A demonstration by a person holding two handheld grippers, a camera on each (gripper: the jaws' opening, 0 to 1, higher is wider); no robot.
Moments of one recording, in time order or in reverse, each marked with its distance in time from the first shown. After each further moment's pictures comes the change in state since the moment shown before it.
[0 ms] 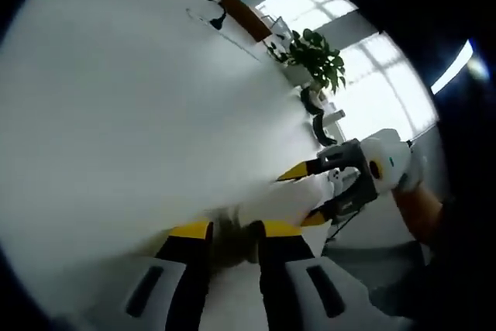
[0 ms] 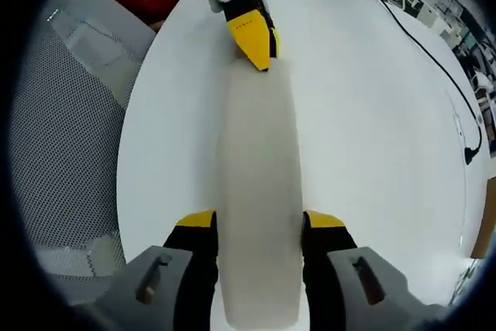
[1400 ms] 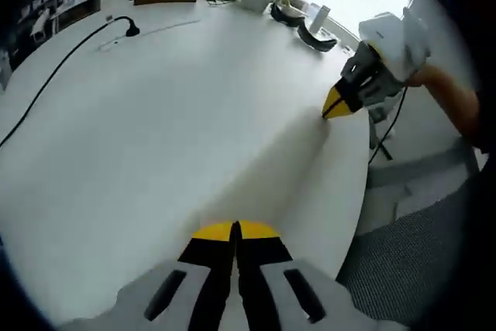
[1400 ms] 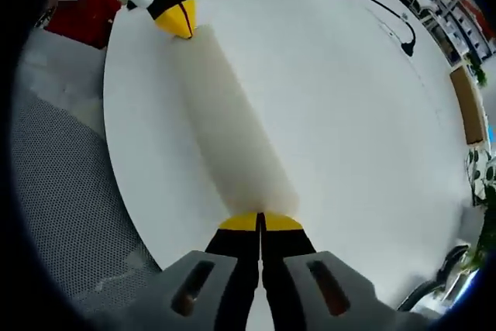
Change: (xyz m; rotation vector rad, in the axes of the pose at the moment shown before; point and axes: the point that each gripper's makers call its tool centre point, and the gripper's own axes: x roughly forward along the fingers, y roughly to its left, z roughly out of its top) left arm 0.007 -0.022 -0.001 0.532 0.288 0.240; right arm -0.056 0.012 -0.083 0.382 0.121 -0.080
